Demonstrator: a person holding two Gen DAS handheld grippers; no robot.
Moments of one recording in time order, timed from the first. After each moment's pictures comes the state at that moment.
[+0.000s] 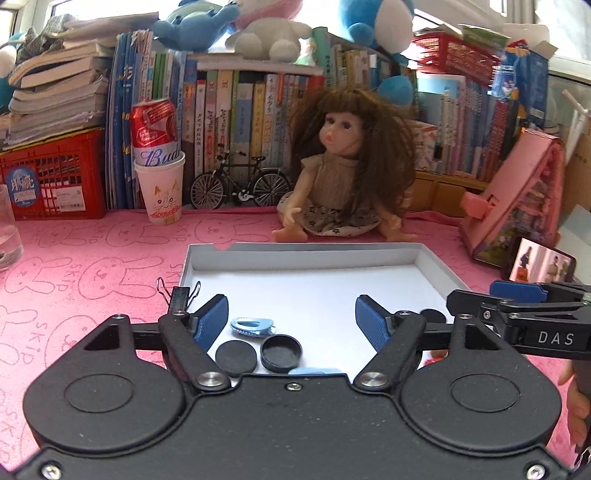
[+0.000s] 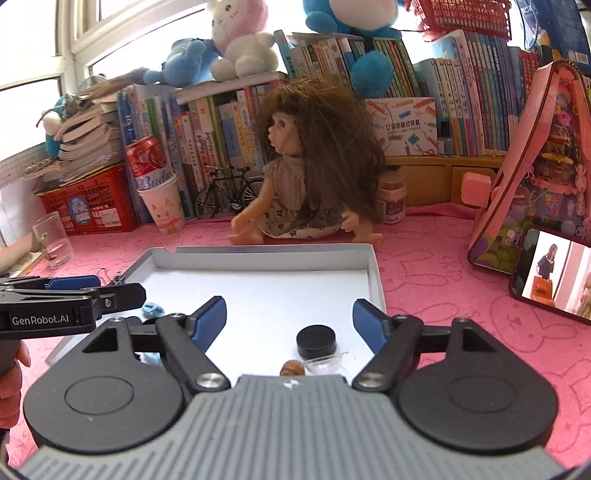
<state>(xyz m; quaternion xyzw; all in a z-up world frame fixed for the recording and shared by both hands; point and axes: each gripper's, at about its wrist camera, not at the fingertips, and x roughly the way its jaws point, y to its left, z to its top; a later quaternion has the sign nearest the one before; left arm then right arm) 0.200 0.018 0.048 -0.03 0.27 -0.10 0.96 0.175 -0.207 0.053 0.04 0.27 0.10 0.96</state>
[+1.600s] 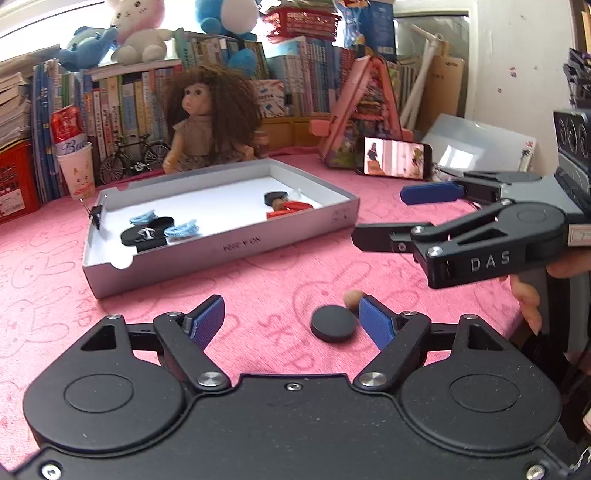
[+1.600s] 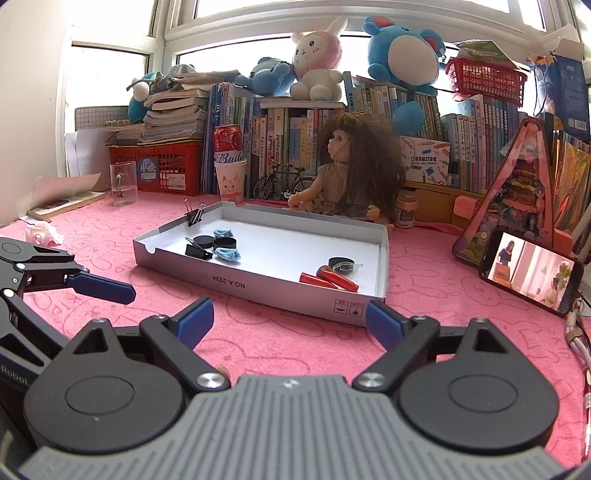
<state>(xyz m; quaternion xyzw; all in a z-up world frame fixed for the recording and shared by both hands) 0.011 -0.013 0.004 0.07 0.26 -0.25 0.93 0.014 -0.209 0.037 -0.05 0.21 0.15 0.97</state>
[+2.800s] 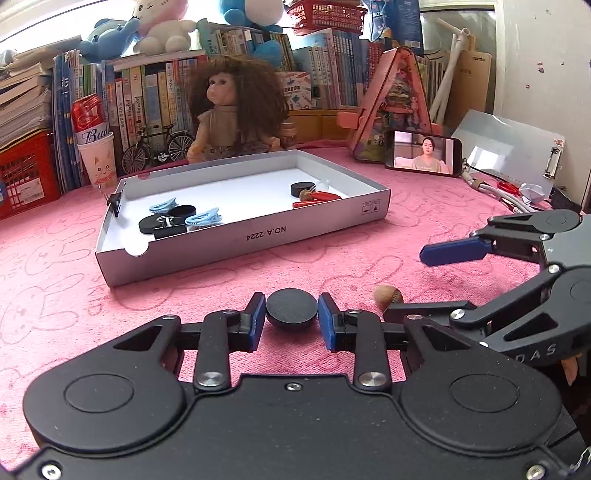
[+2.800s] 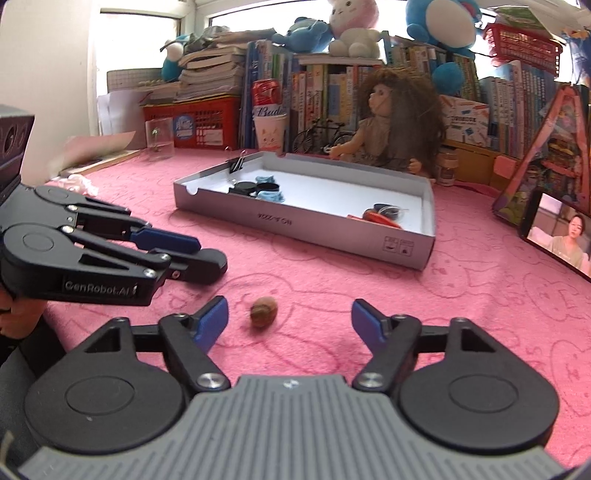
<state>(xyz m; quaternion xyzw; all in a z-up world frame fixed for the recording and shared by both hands) 0.025 -0.015 -0.007 0.06 0.27 -0.21 0.94 0.005 -0.196 0.009 -0.06 0.27 0.21 0.94</state>
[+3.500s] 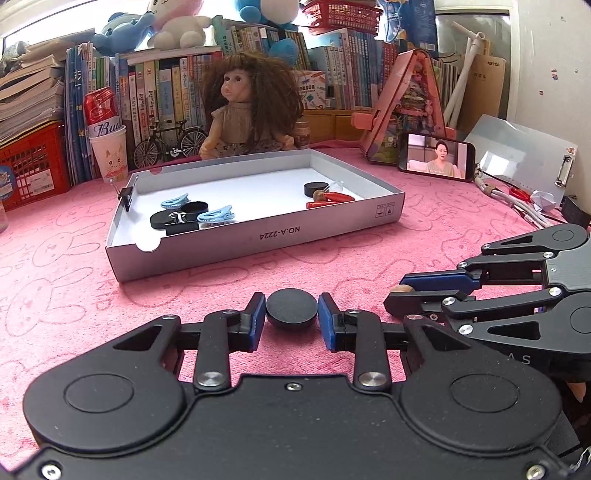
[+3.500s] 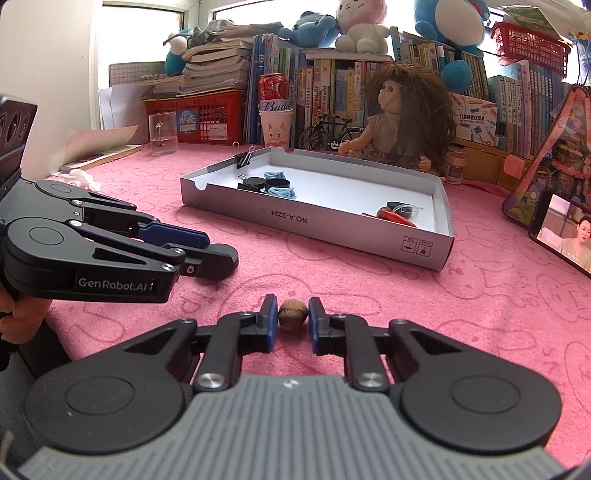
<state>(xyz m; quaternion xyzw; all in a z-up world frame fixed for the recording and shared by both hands) 0.028 -0.013 -0.007 0.05 0.27 -0.18 0.94 0.006 -0.181 0.007 -0.07 0.27 0.21 0.94</state>
